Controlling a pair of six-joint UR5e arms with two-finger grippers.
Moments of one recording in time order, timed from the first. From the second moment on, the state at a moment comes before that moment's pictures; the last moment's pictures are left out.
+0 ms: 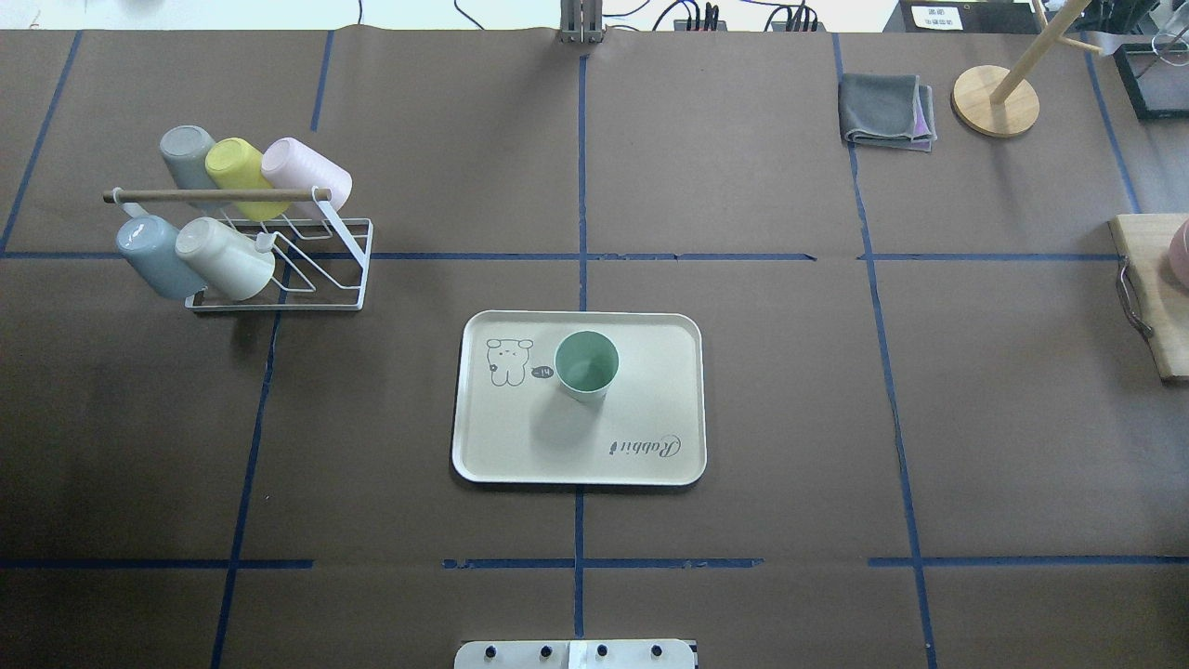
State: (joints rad) left arm -1.57 -1.59 -1.59 -1.48 -2.39 0.17; right arm 1.57 -1.54 1.55 -1.56 2.36 -0.02
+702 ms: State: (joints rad) left arm -1.57 -1.56 -1.58 -1.49 -2.38 0.18; right arm 1.57 -1.53 1.55 -1.56 2.37 -0.02
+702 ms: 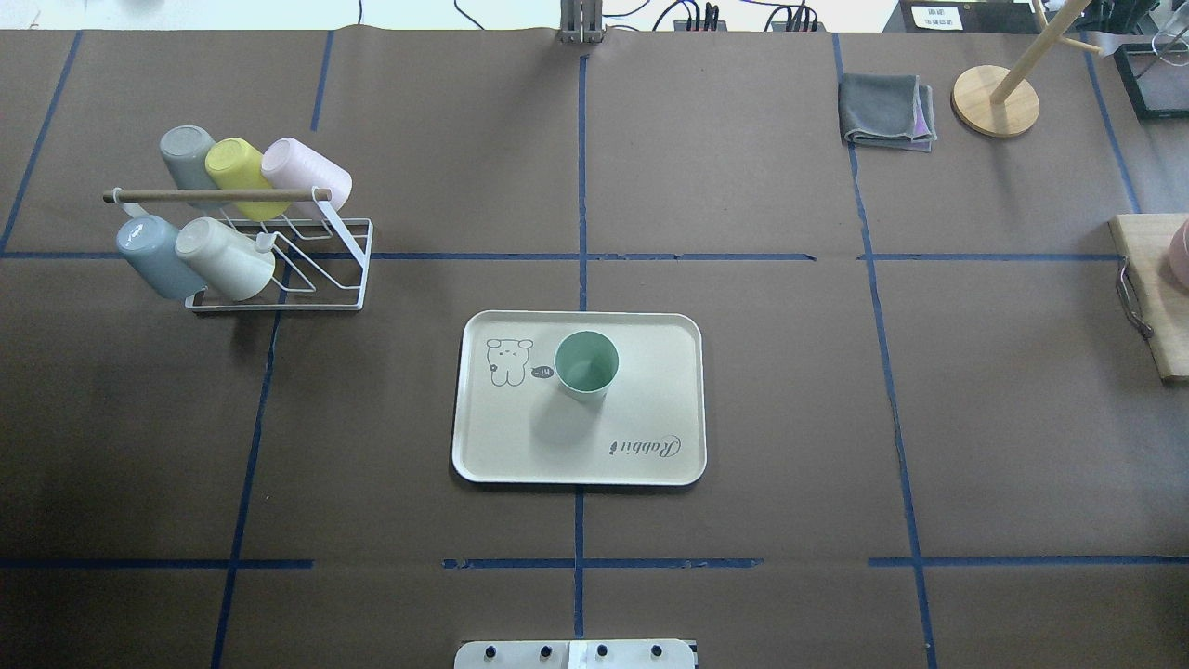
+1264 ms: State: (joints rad) left arm -1.57 -1.55 -1.58 -1.50 -2.38 0.18; right arm 1.57 -1.52 1.55 -1.56 2.37 -0.02
